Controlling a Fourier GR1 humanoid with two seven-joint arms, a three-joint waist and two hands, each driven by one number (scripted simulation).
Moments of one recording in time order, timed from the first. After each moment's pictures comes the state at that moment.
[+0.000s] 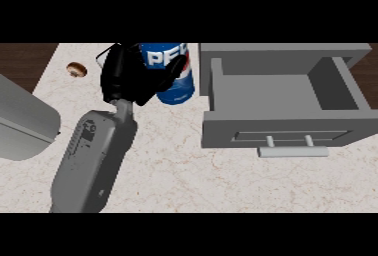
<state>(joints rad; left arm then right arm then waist) -0.70 0.01 -0.04 -1.36 0.22 0.35 0.18 0.46 -0.02 -0.71 -2.27 -0.55 0.49 0.23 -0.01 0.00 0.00</state>
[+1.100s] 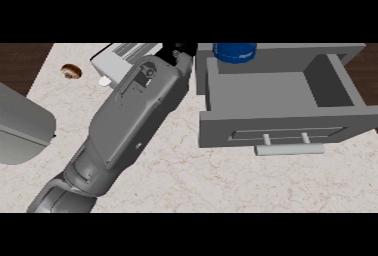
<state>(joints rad) -1.18 0.00 -0.17 -0.89 0.40 0.58 0.10 0.41 -0.03 -0.69 -2.28 -0.56 0.46 0.28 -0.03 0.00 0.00</state>
